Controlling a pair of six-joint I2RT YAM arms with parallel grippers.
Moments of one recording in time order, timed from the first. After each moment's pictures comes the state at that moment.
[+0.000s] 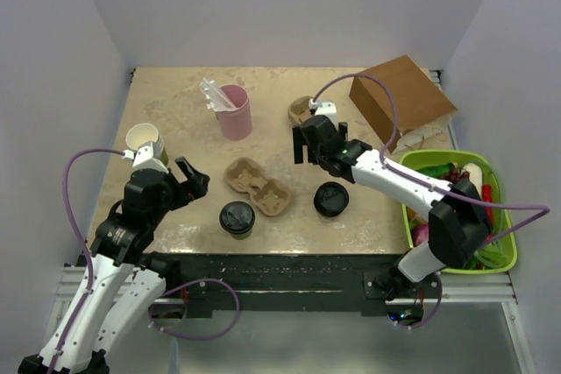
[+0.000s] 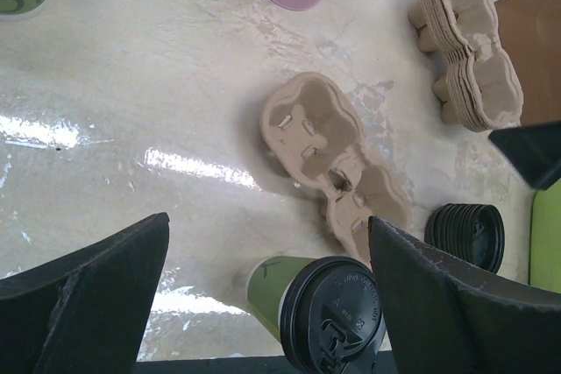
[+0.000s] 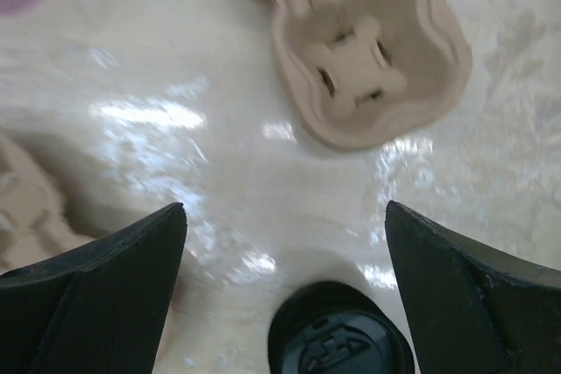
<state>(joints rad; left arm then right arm) -0.34 0.51 0.71 -0.72 -0.16 -0.67 0.74 1.54 1.17 -0.36 0.49 0.43</state>
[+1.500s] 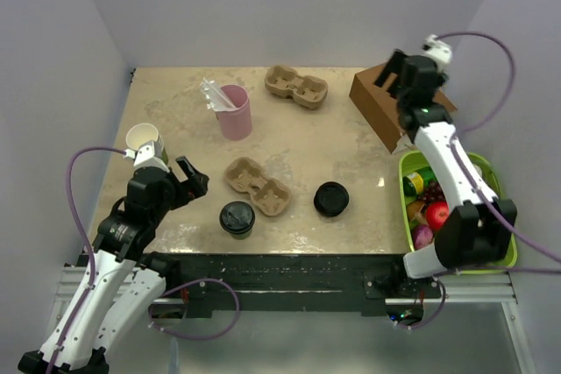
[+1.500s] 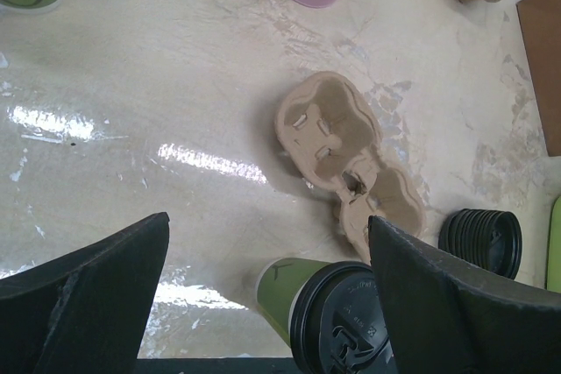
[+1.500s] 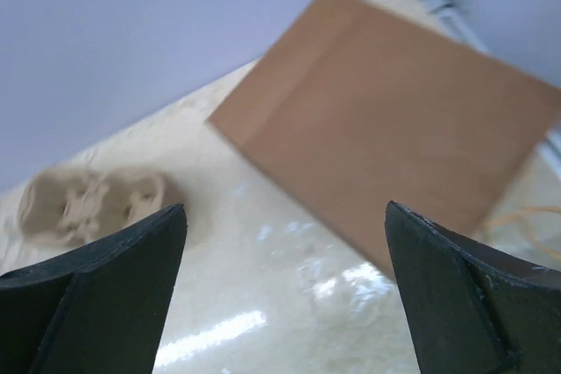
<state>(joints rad) -0.34 0.55 0.71 -0.73 -0.19 -0.67 0.17 1.50 1.36 -0.21 0.42 0.42</state>
